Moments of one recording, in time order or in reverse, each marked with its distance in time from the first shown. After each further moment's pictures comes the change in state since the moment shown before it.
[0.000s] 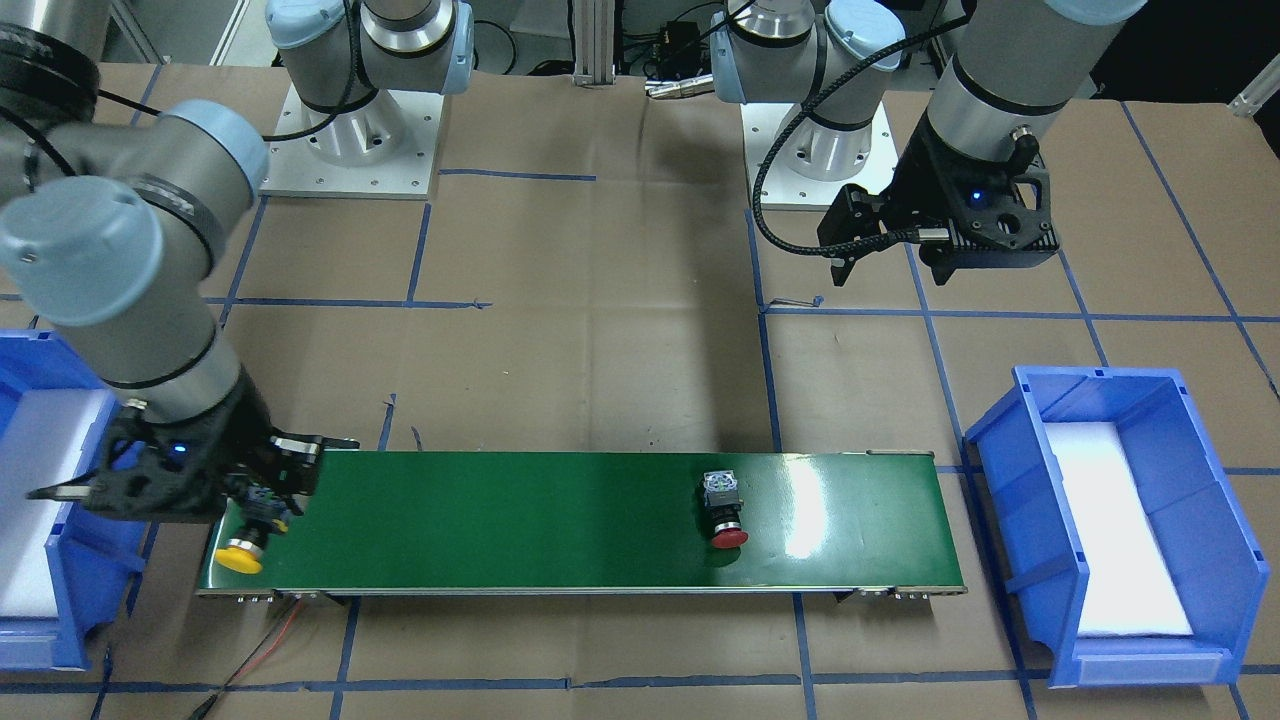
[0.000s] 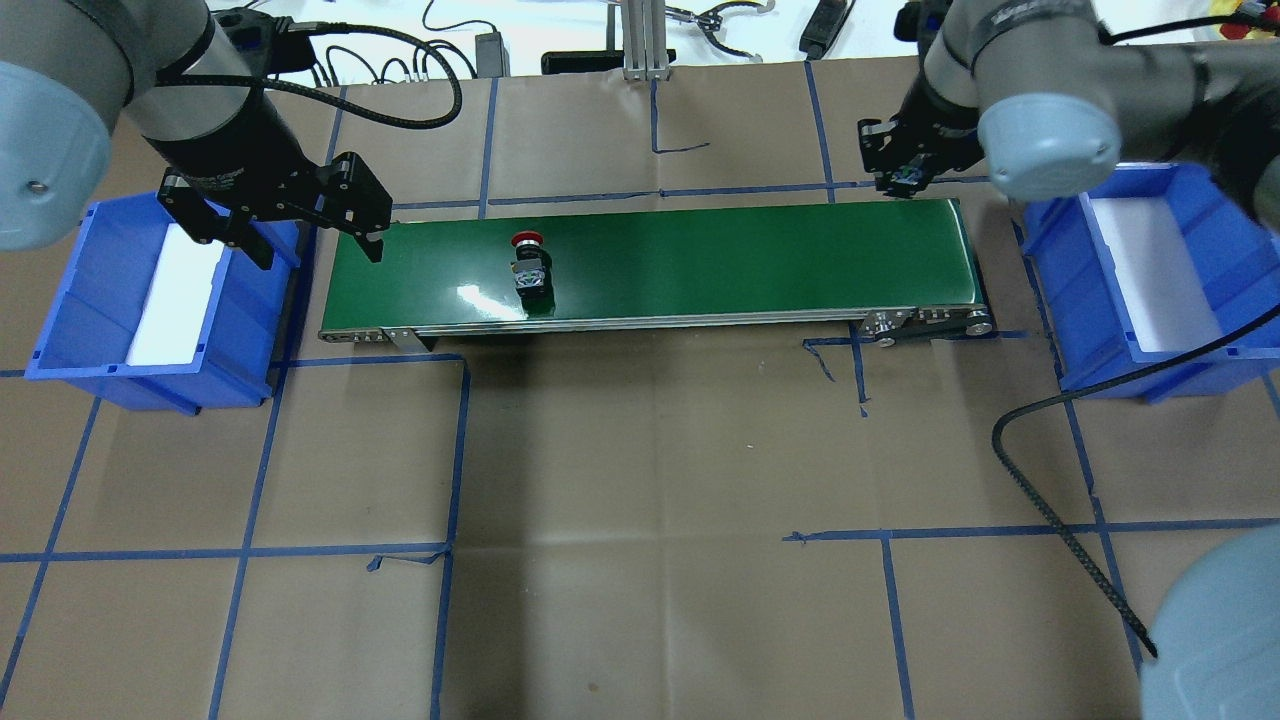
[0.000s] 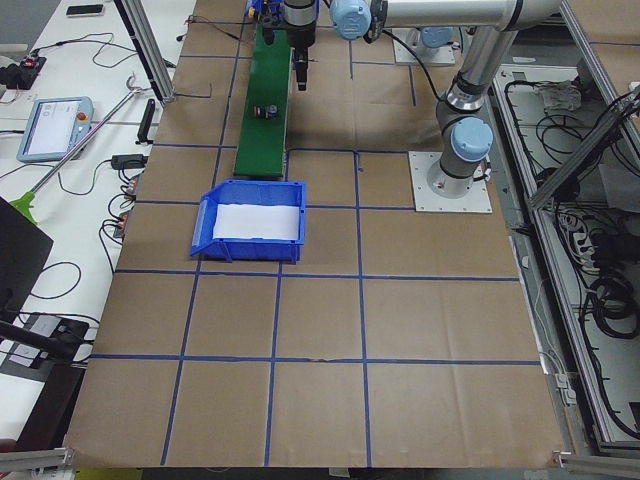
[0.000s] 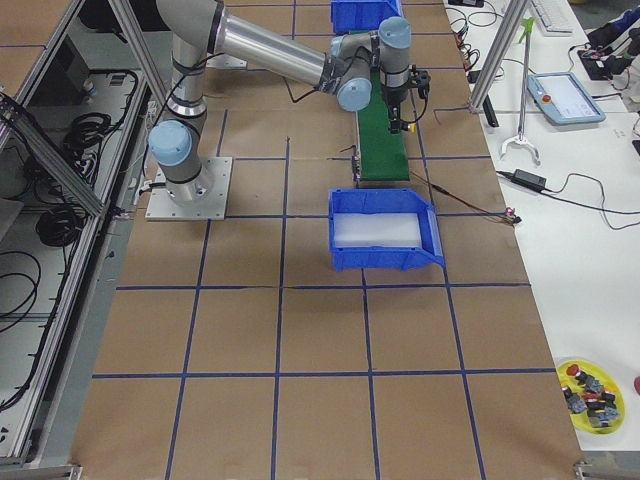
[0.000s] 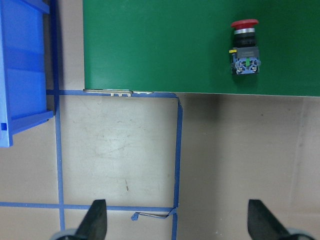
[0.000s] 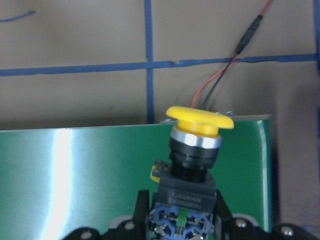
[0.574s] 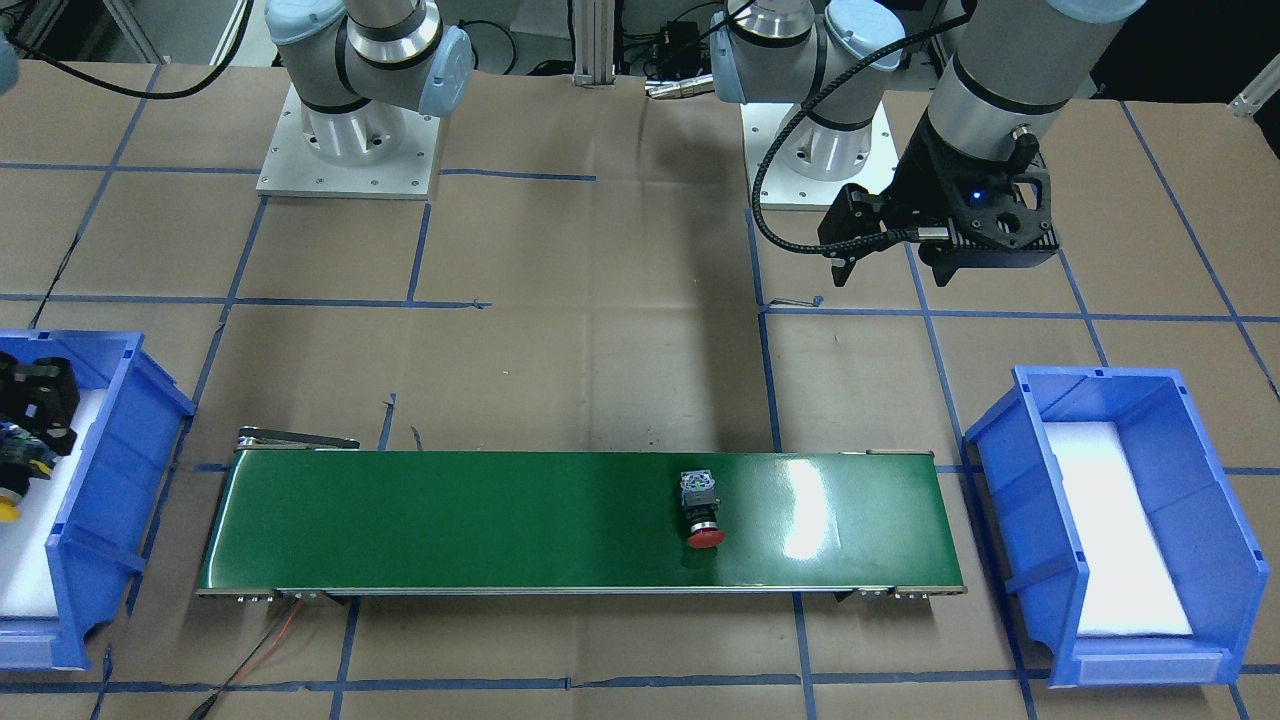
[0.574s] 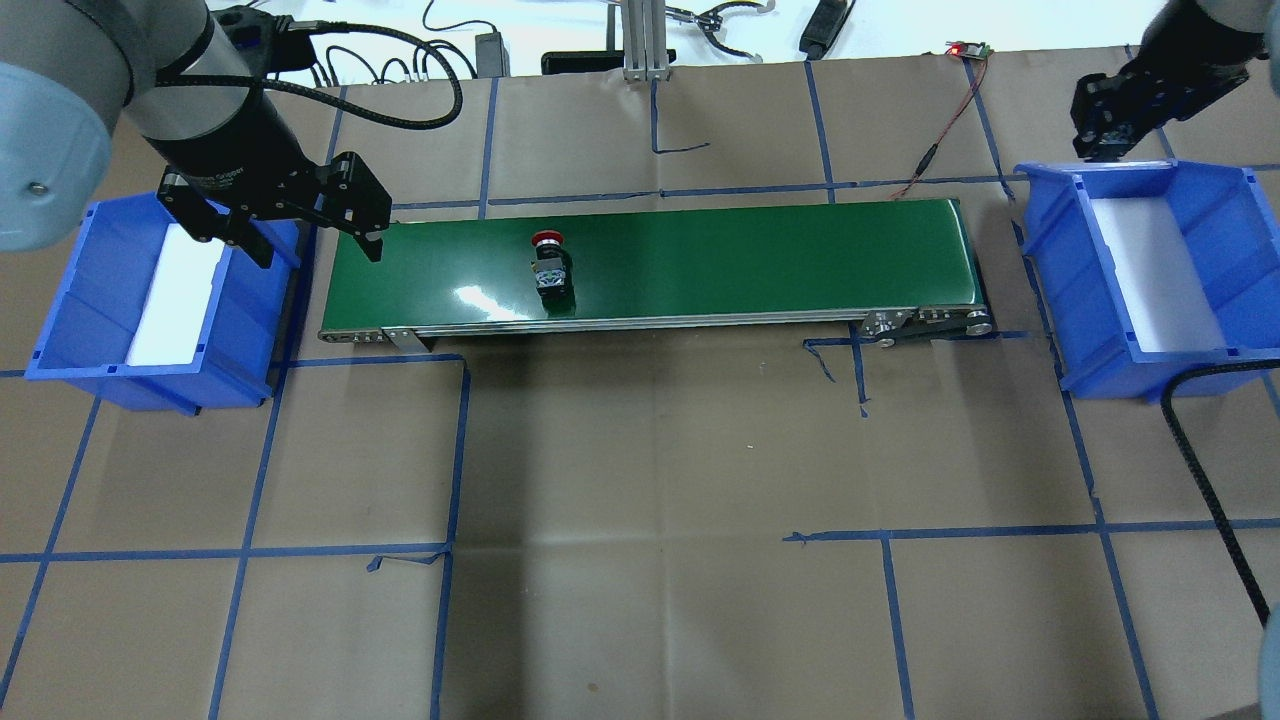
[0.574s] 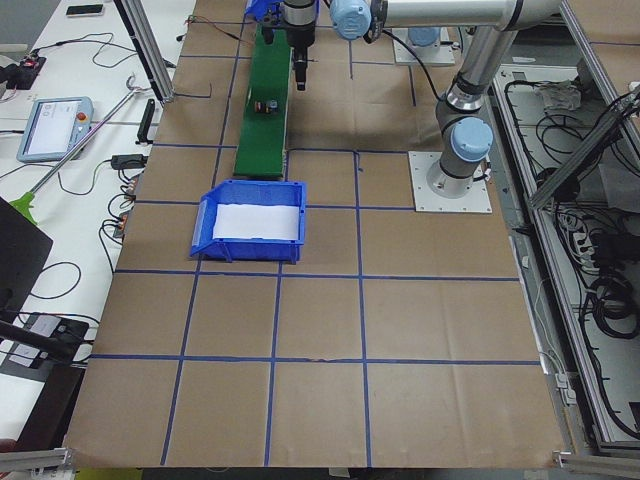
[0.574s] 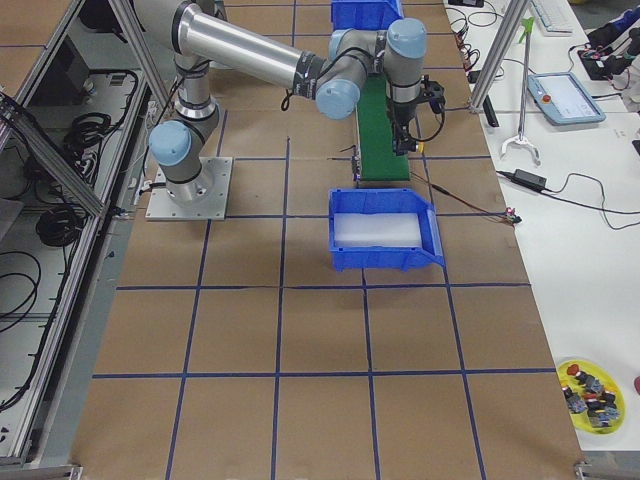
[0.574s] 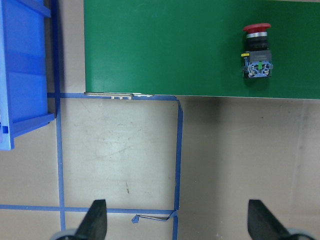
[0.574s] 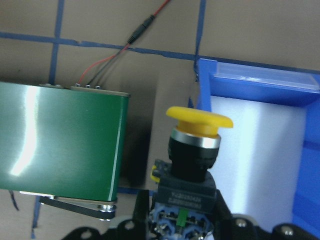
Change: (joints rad) left arm 0.000 0.000 -0.001 0.003 0.001 0.013; right arm -0.282 -0.067 -0.053 0.155 0.009 -0.461
